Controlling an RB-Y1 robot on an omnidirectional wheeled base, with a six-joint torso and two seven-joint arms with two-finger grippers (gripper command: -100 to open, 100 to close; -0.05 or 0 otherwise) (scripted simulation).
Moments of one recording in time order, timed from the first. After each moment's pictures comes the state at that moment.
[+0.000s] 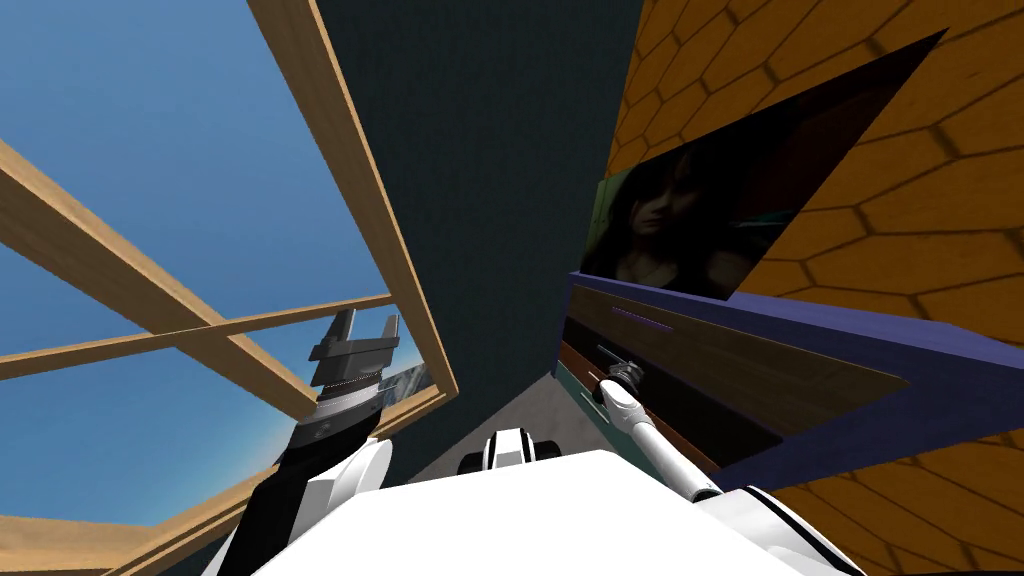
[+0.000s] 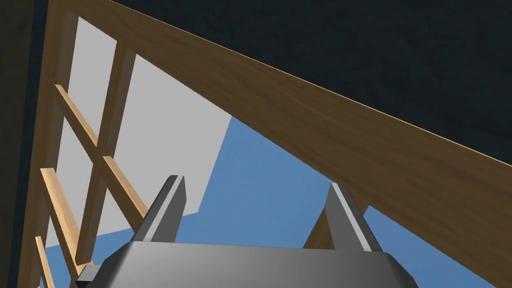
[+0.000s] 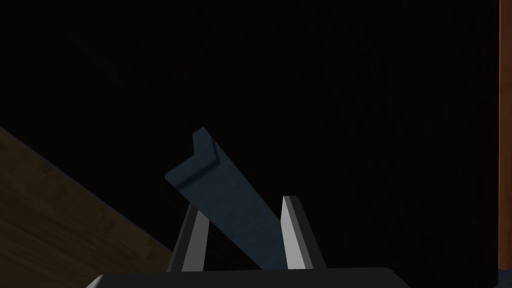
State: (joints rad) left arm 0.49 0.03 0.06 -2.38 0.05 -0.48 0.17; right arm -0.10 -0.43 0.03 -0.93 1.35 0.82 0.43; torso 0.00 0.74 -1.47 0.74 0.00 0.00
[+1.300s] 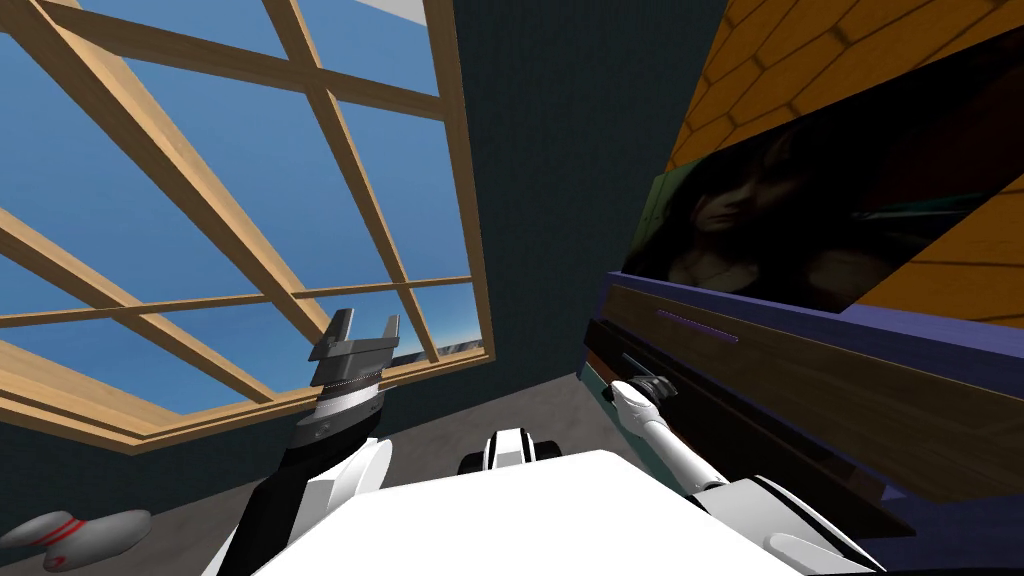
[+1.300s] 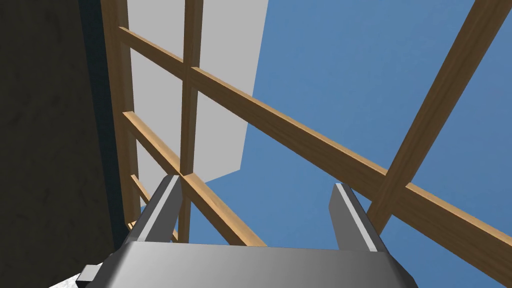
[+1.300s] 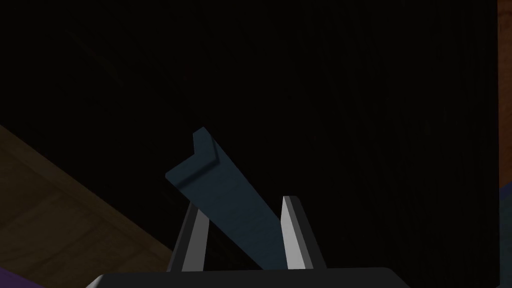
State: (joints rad) left arm 0.49 0.03 0.06 -2.38 0.05 -0.48 0.17; right arm -0.12 -0.49 0.03 -0.83 1.17 0.98 0.43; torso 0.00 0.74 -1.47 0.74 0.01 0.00
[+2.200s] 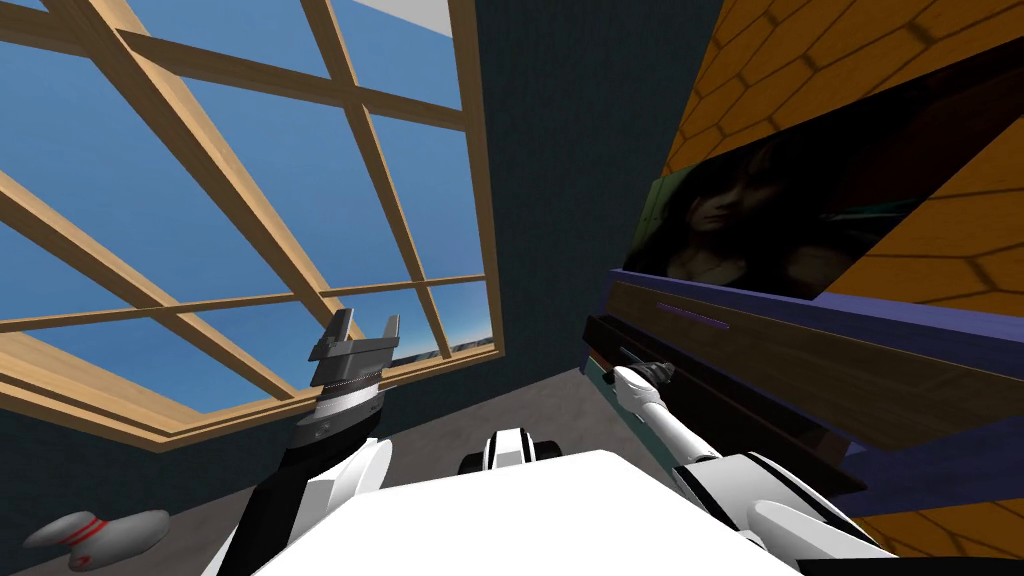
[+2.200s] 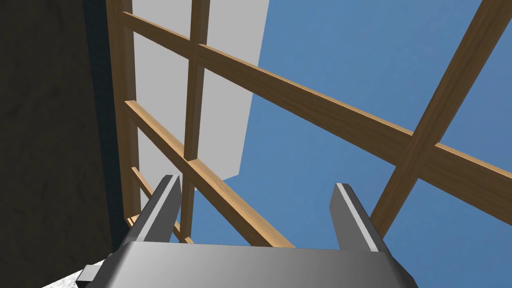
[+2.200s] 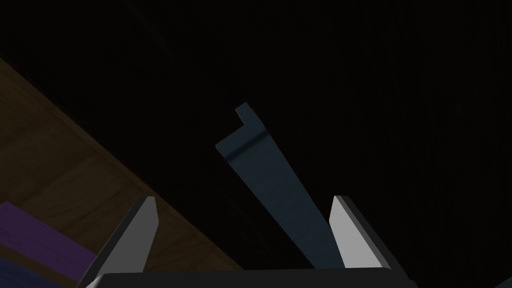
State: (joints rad) left arm 0.49 0.03 0.06 -2.38 0.05 -0.48 0.17; right arm -0.19 -0.55 -0.01 -0.83 1.09 0.92 0.55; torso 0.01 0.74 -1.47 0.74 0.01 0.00
